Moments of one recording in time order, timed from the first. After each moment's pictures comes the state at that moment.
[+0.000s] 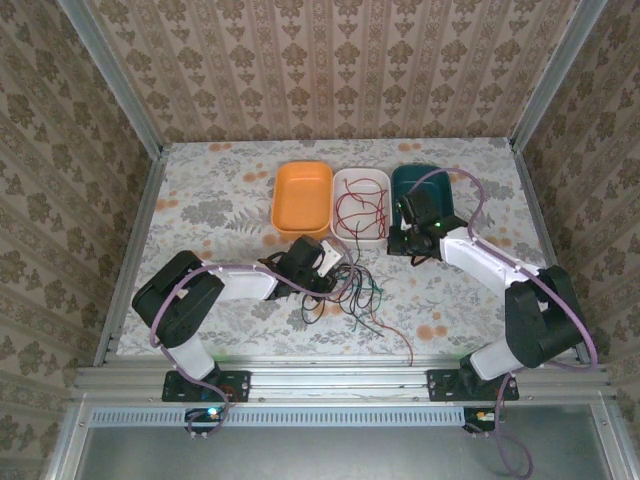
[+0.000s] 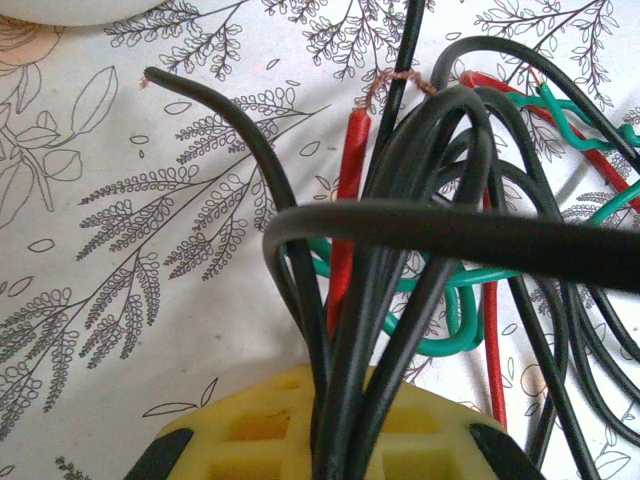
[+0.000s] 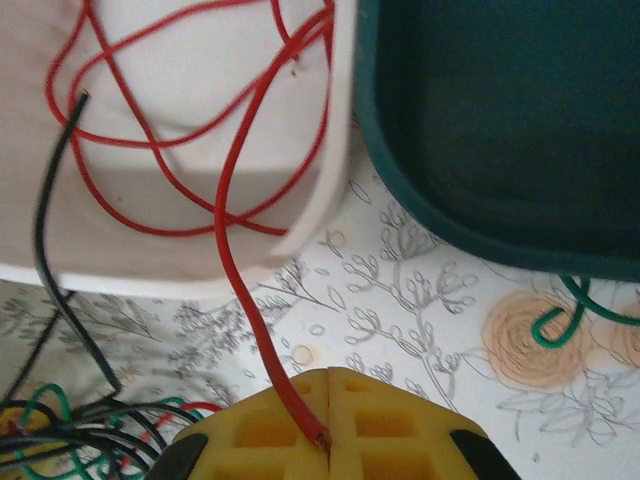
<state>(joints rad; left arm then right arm) -0.84 1.69 0.75 0.05 0.19 -0.05 0.37 1.50 0.98 -0.51 0.00 0.44</state>
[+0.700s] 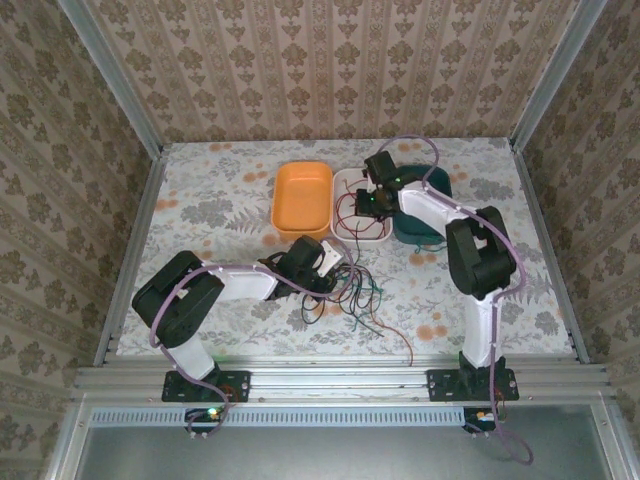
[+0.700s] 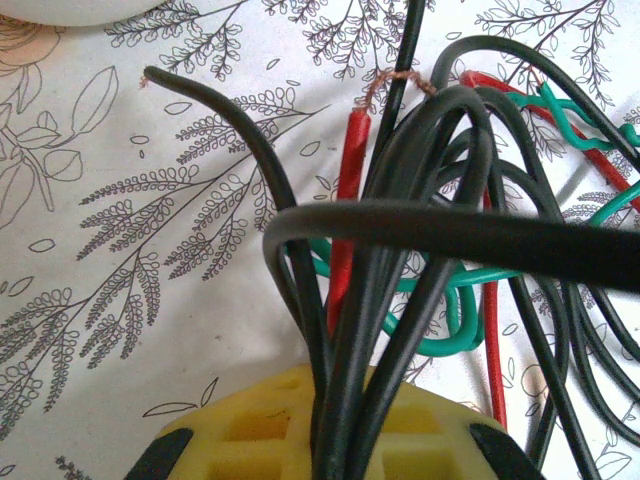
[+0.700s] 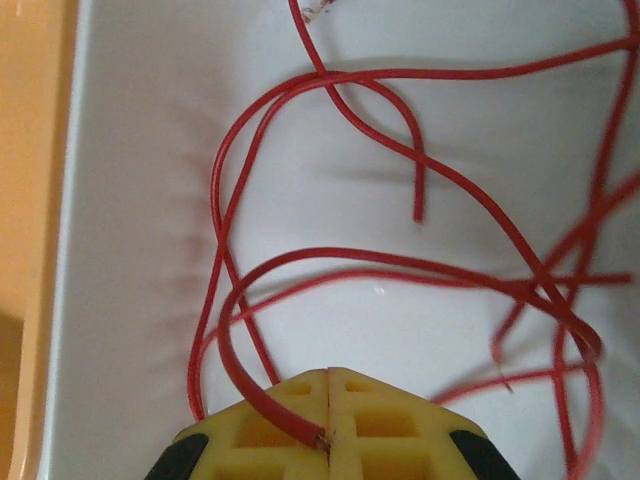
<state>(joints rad) -0.84 1.69 0.75 0.05 0.18 -0.05 0.37 2.06 1.57 -0.53 -0.11 0.42</state>
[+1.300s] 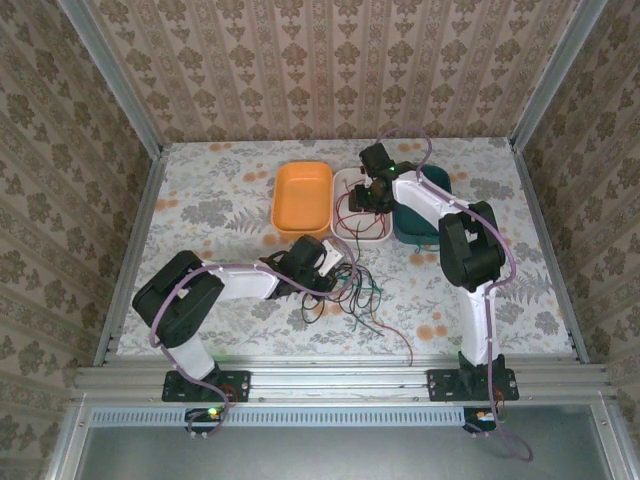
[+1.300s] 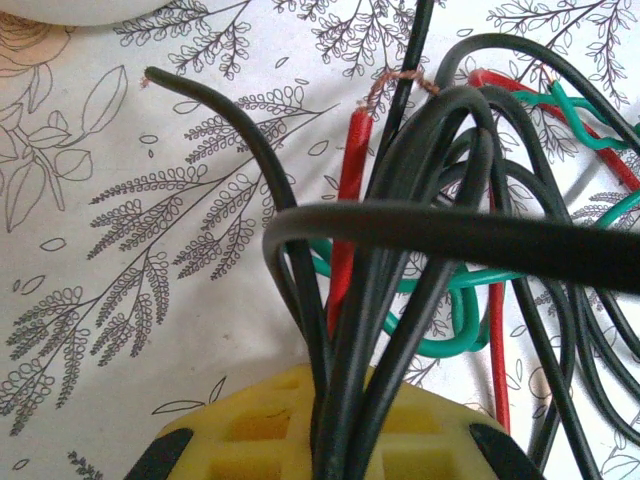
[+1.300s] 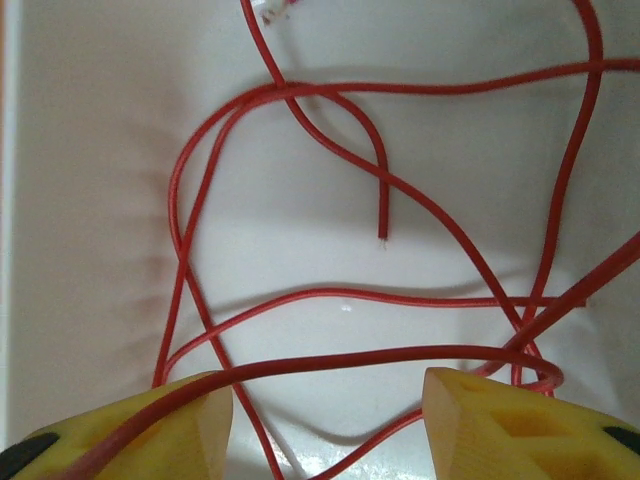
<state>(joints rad) -0.84 1.69 0.77 0.02 0.16 -0.05 0.37 2.13 1.72 -0.70 -0.05 0.39</state>
